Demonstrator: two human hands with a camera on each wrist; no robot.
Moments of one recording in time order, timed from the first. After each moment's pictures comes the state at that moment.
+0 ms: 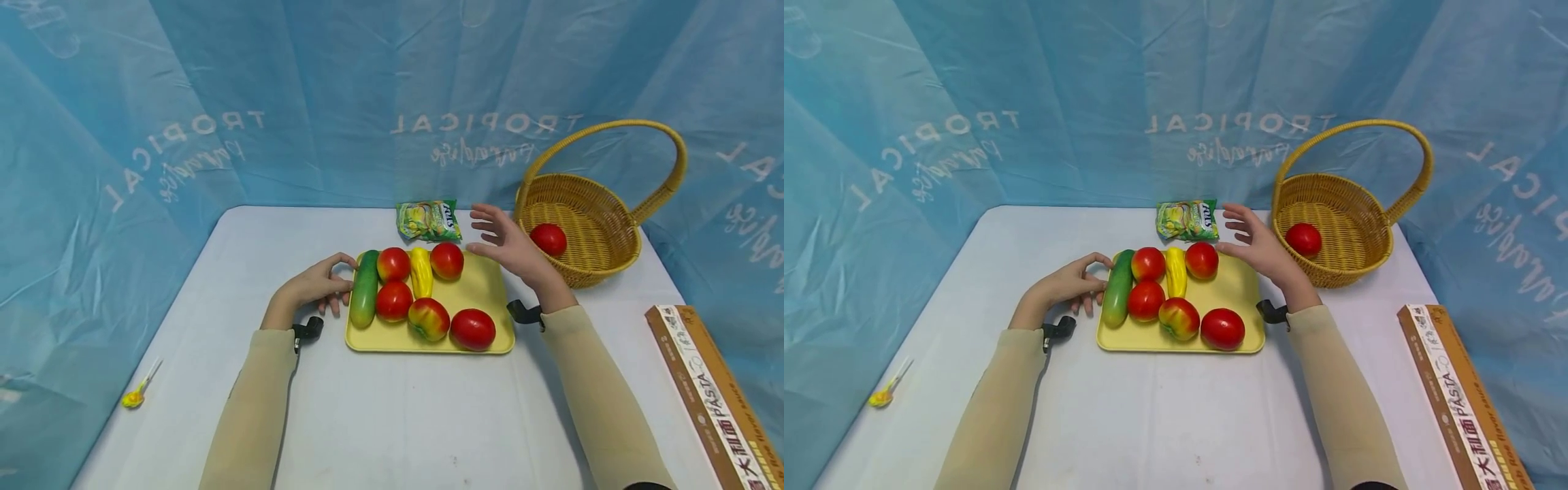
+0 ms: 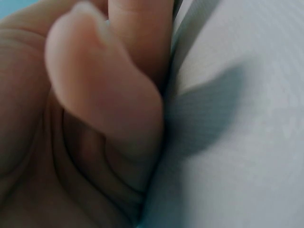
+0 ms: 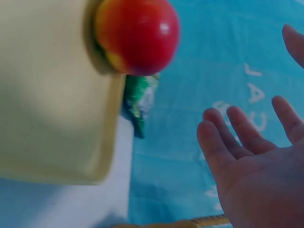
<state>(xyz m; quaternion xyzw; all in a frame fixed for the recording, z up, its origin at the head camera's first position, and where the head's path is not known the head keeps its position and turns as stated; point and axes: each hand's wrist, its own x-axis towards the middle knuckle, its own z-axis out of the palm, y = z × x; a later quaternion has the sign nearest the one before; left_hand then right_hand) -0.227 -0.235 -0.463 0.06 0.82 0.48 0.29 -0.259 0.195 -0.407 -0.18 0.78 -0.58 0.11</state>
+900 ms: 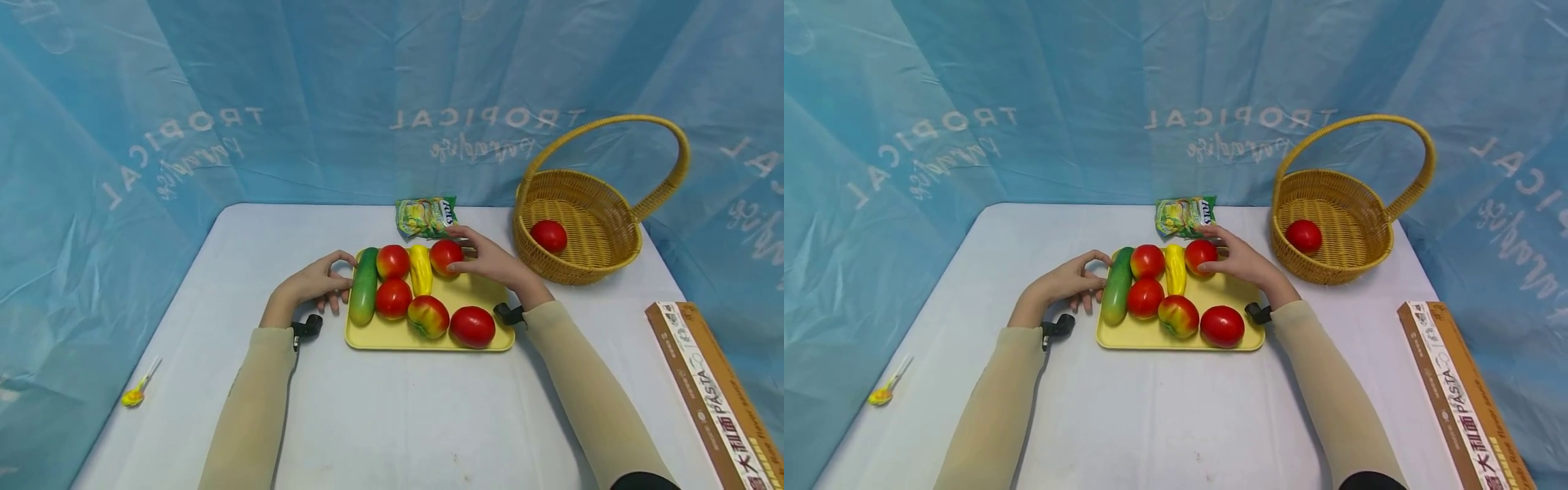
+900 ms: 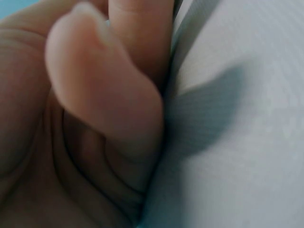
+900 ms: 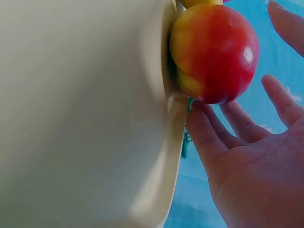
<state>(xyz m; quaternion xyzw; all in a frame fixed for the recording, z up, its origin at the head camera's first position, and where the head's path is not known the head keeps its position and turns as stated) -0.229 -0.233 -0.463 0.05 0.83 0.48 0.29 -0.274 0.171 -0.447 -0.22 0.81 -0.50 0.20</state>
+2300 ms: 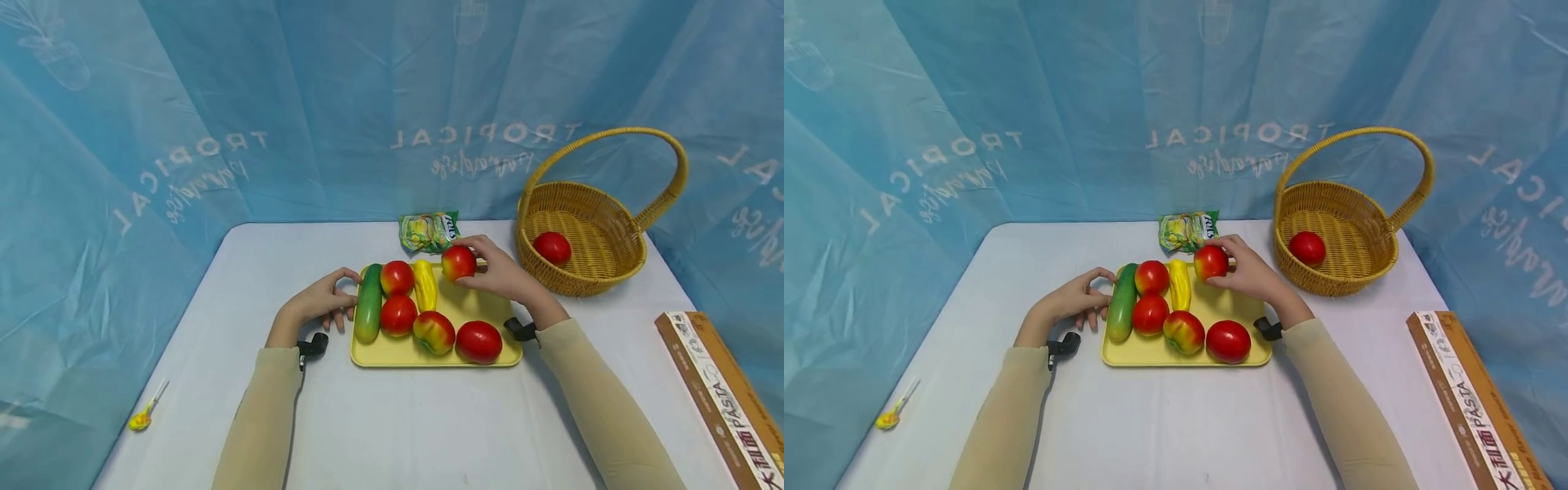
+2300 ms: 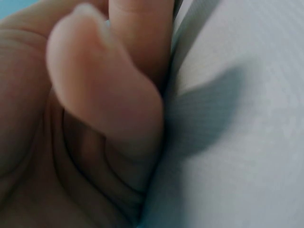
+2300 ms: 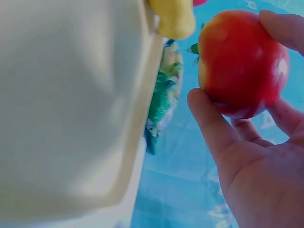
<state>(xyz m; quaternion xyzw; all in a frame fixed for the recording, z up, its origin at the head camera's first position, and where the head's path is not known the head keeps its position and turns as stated) -0.227 -0.235 -0.461 0.07 0.82 0.48 0.29 -0.258 0.174 -0.424 -0.24 0.85 -0.45 0.12</state>
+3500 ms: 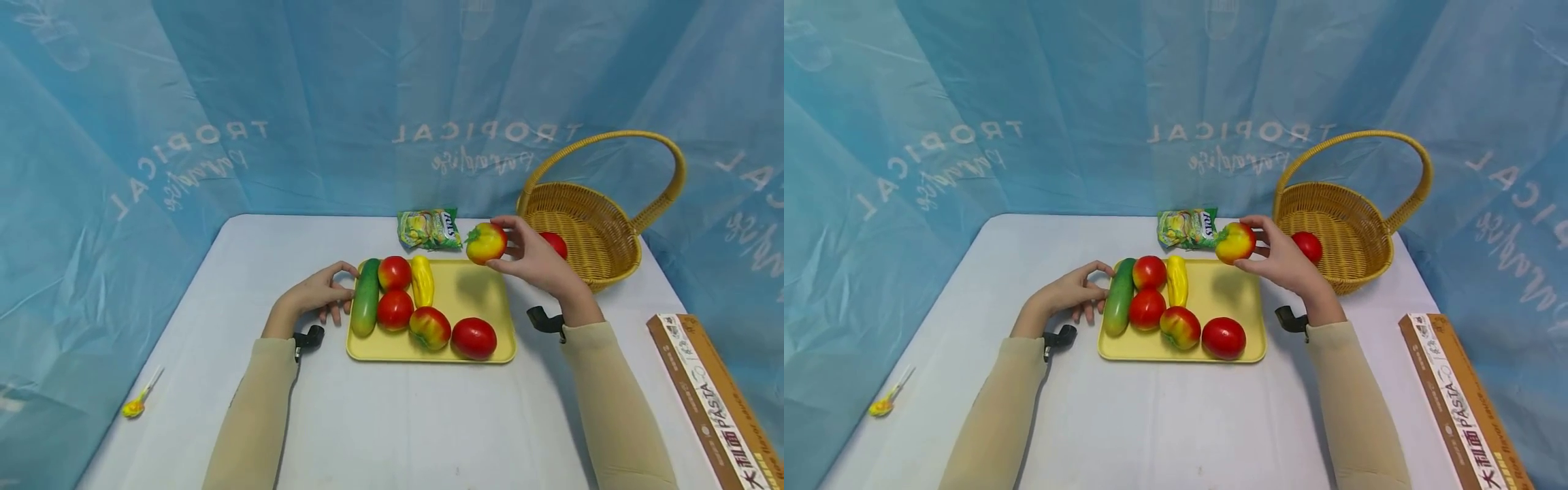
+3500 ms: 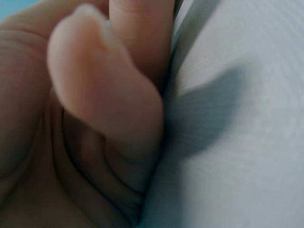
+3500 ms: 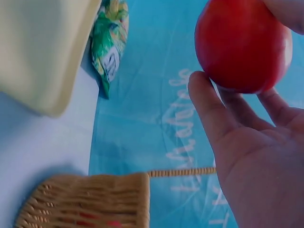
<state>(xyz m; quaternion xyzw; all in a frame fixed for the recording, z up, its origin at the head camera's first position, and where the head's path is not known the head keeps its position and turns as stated) -0.226 -0.234 -0.463 0.06 0.81 0.49 0.30 -0.238 0.223 -0.379 -0.19 0.83 -0.51 0.10</state>
